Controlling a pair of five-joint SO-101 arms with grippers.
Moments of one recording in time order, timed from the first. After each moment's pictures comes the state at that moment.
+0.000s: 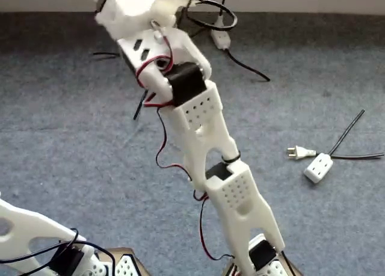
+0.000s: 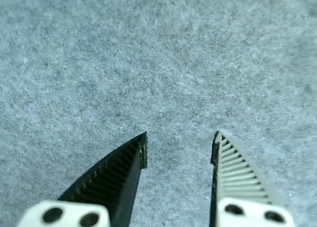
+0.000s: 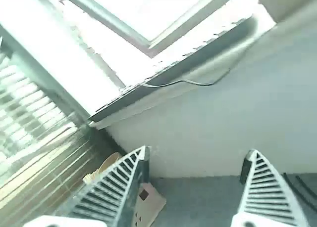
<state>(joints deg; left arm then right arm) -69.5 48.2 -58.4 100.0 -22.3 -44.3 40.6 -94.3 53.1 -31.8</state>
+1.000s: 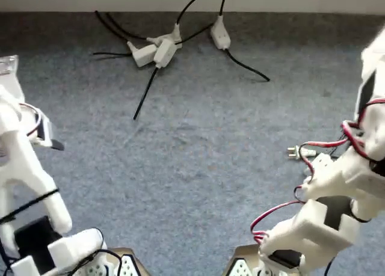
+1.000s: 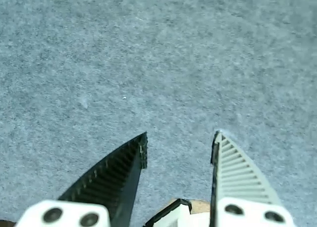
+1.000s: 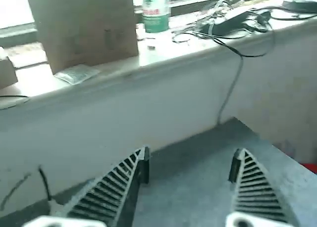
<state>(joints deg) -37.0 -10.5 1.8 100.4 -13.1 20.1 8.3 -91.3 98.9 -4.4</state>
